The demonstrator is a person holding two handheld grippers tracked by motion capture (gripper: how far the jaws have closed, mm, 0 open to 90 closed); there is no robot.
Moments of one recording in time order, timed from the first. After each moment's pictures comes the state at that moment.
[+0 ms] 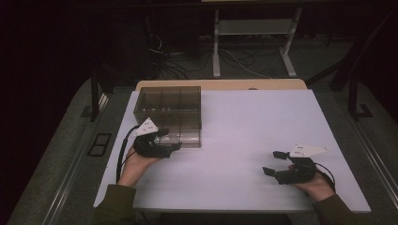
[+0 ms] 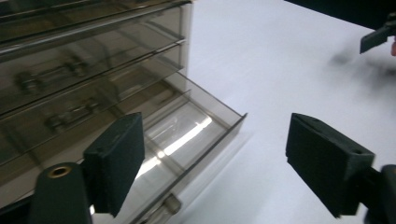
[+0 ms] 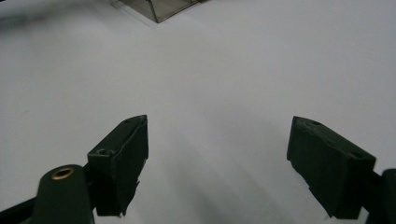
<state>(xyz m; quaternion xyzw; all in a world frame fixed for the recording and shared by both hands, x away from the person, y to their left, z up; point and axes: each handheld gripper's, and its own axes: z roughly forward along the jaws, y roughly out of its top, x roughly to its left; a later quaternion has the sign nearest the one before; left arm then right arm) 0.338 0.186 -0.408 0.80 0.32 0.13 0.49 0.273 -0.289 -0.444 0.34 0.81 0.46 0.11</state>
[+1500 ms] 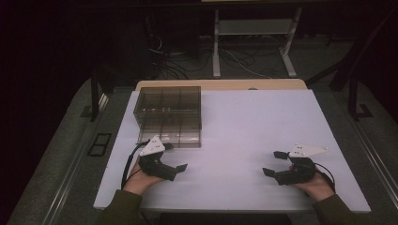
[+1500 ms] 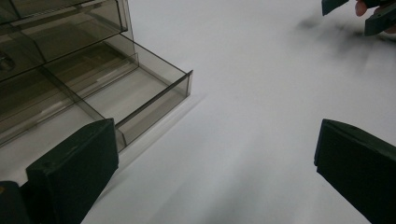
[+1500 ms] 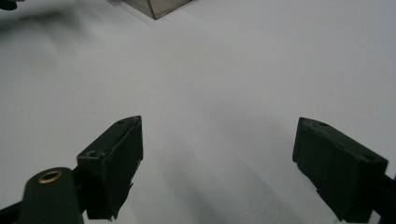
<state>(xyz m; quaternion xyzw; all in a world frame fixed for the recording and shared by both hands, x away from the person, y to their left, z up) 0.298 0.174 -0.431 0.82 0.29 0.11 0.49 0.274 -0.288 -0.446 0.35 0.81 0.46 0.11</state>
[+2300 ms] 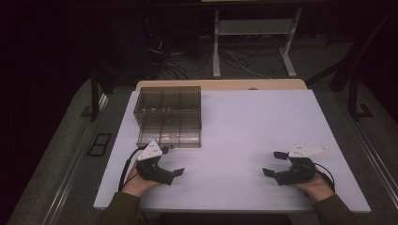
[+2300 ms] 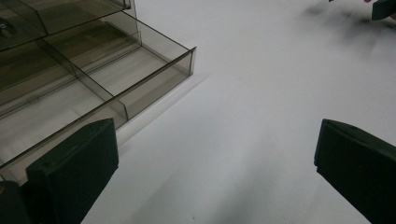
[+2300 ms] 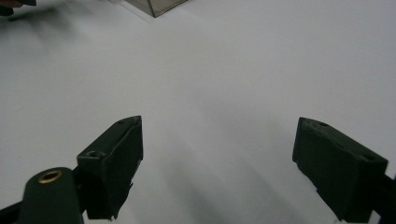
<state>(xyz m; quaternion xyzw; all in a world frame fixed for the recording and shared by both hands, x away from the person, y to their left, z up) 0.291 0.181 -0.441 0.82 0.30 0.11 0.48 0.274 -0.288 -0.446 0.35 0.81 0.46 0.11</state>
